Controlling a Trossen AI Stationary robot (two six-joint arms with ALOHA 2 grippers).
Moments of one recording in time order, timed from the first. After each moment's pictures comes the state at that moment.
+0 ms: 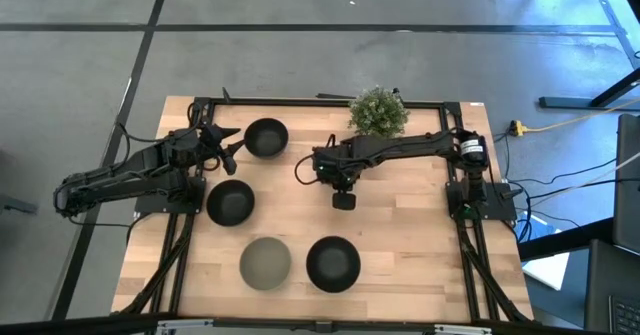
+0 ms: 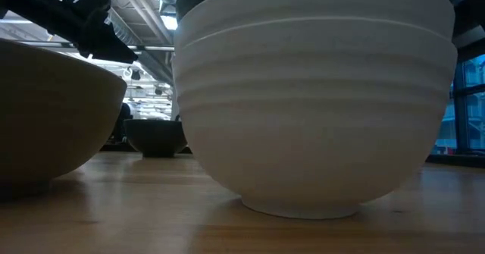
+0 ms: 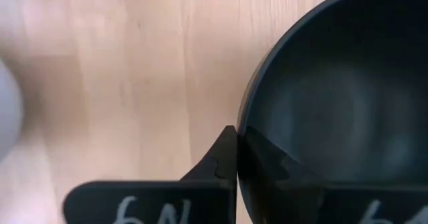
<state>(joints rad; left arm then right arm) 0.37 0.35 0.38 -0.36 -0.31 -0.02 -0.05 1.98 1.63 -1.00 -0.05 0.00</state>
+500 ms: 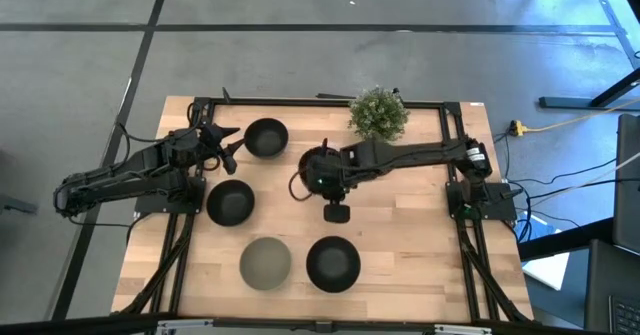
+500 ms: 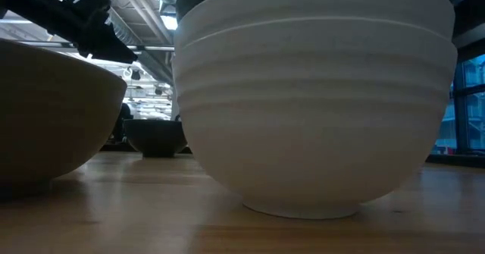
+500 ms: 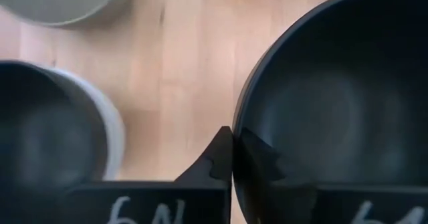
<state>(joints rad) 0.37 0.35 0.38 -0.36 -0.32 -0.02 0.11 1.98 1.95 -1.13 0.03 0.08</state>
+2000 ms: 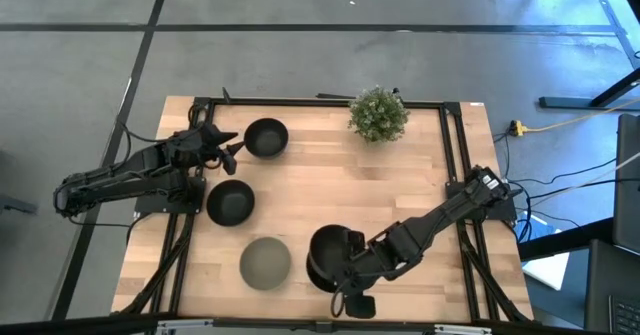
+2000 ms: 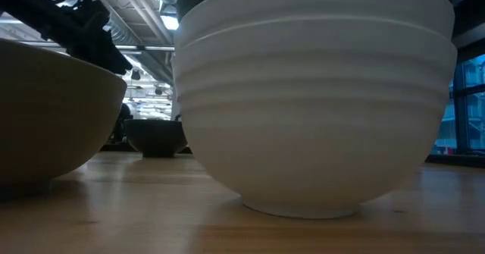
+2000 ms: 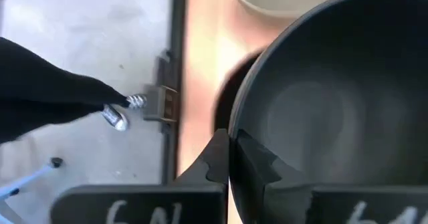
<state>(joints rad) 0.37 0.35 0.38 -0.46 -0.32 -0.24 0.57 1.99 1.98 -1.02 0.05 0.58</state>
